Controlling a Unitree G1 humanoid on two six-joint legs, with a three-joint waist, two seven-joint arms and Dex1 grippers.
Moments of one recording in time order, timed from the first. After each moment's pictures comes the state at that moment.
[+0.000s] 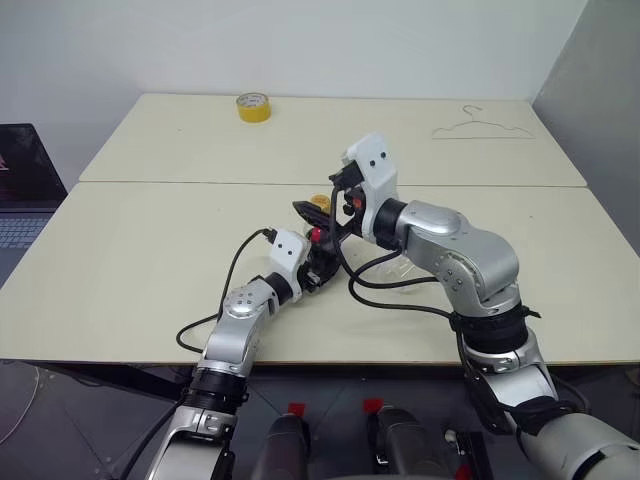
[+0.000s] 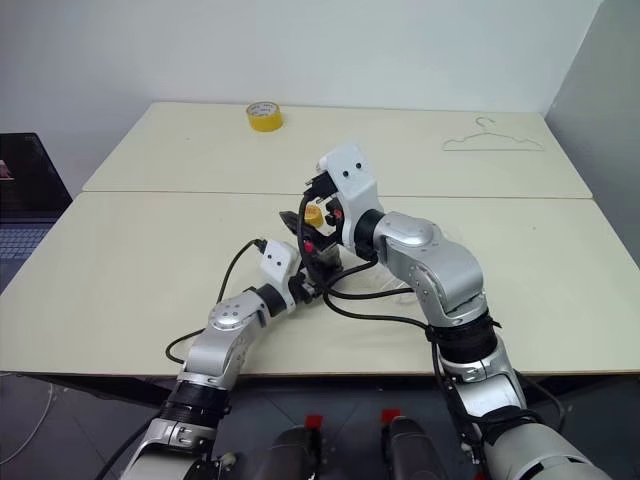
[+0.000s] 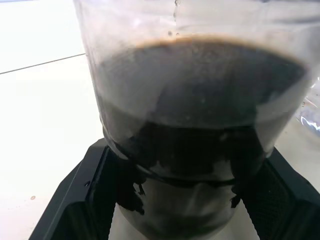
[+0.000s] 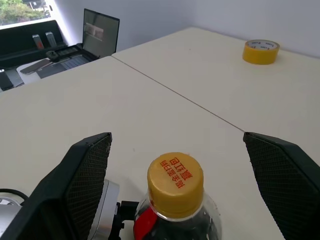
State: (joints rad) left arm -0.37 0.22 -0.09 0.18 -0.14 0.18 -0.55; right arm -0.81 -0.11 0.18 -0.22 0.33 0.95 0.34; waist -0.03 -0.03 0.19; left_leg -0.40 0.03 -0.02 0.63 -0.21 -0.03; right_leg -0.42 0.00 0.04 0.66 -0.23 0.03
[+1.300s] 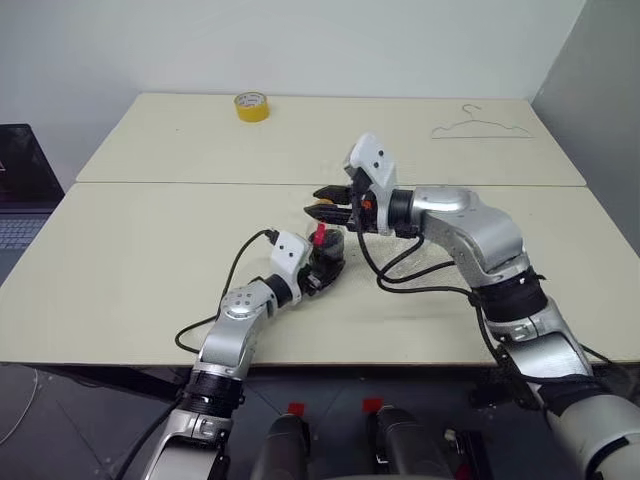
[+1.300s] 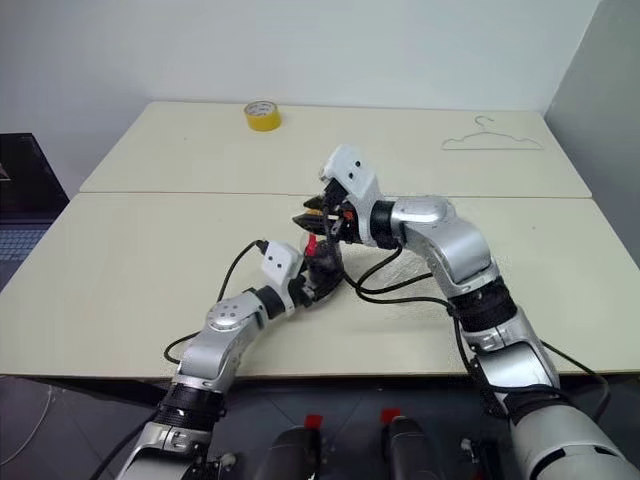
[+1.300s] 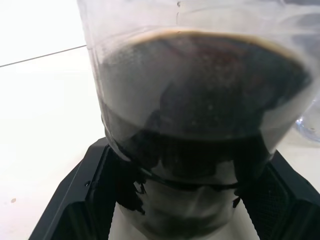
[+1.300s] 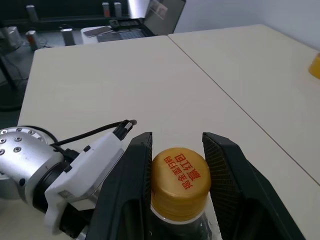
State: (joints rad) left arm -0.34 0.25 -0.10 0.09 -0.16 0.26 -0.60; right arm -0.95 -0.33 0.29 0.14 0.33 0.57 0.89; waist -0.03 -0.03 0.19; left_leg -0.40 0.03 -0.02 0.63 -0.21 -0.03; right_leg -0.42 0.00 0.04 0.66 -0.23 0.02
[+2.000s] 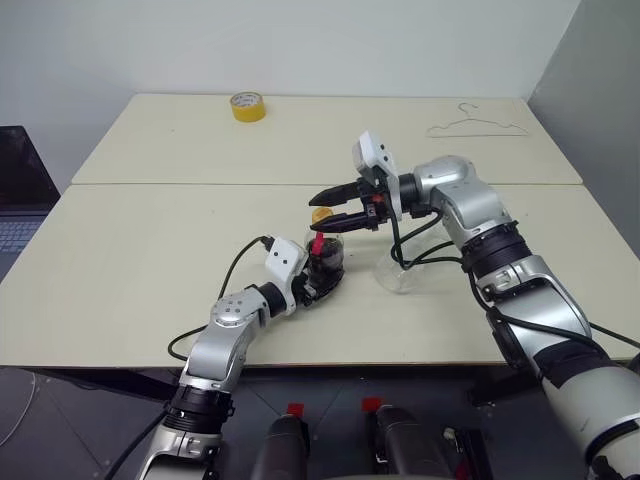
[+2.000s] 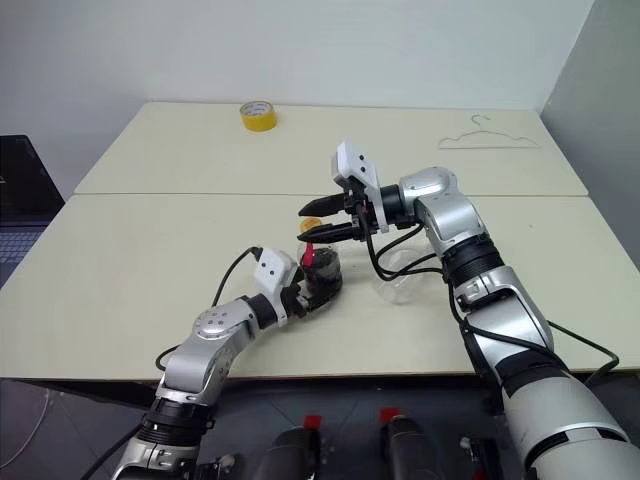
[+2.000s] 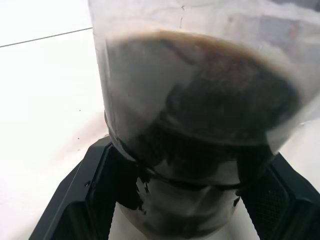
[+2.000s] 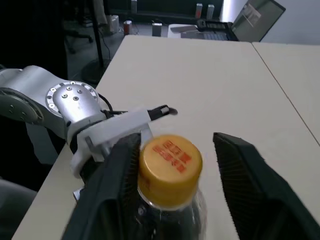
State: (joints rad) left arm -0.28 0.28 -0.10 -0.03 -0.20 0.36 -0.62; right arm -1.14 -0.30 0.27 0.66 0.28 0.21 1.35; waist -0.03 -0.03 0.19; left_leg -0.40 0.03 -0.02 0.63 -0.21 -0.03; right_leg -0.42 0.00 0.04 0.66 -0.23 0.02
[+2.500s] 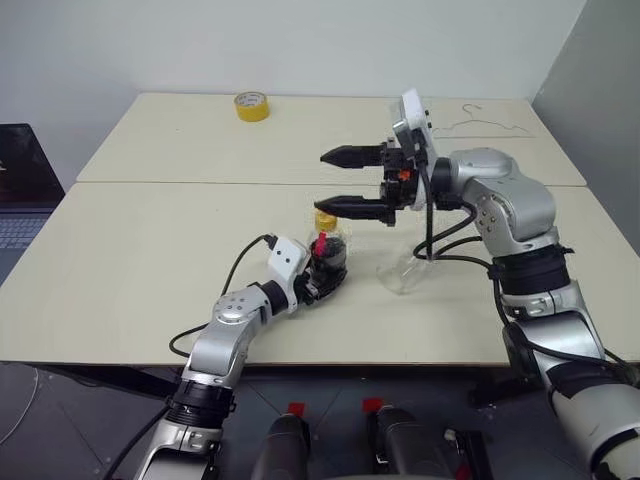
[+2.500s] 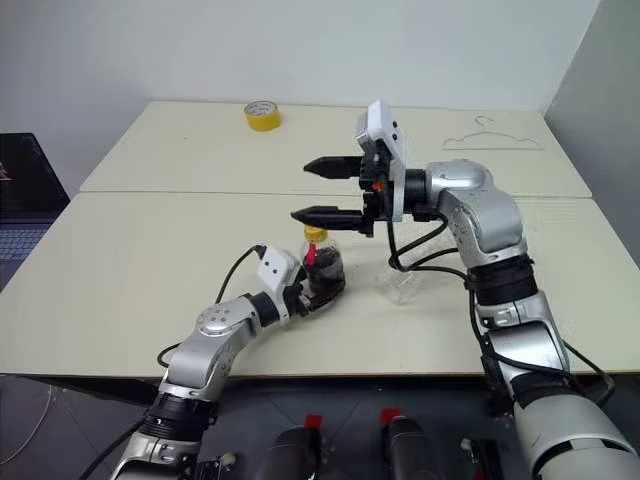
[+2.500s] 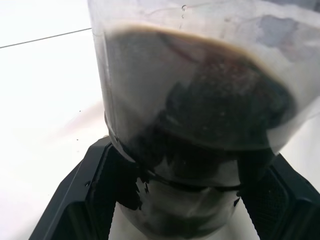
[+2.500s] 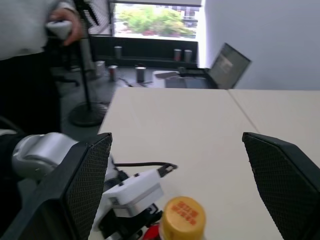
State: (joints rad) left arm -0.31 0.28 -0.11 0.02 -0.19 0.33 -0.63; right arm -0.99 -0.33 0.10 0.11 0.40 0.62 1.03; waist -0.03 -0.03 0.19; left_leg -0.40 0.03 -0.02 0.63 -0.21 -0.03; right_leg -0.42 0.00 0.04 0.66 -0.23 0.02
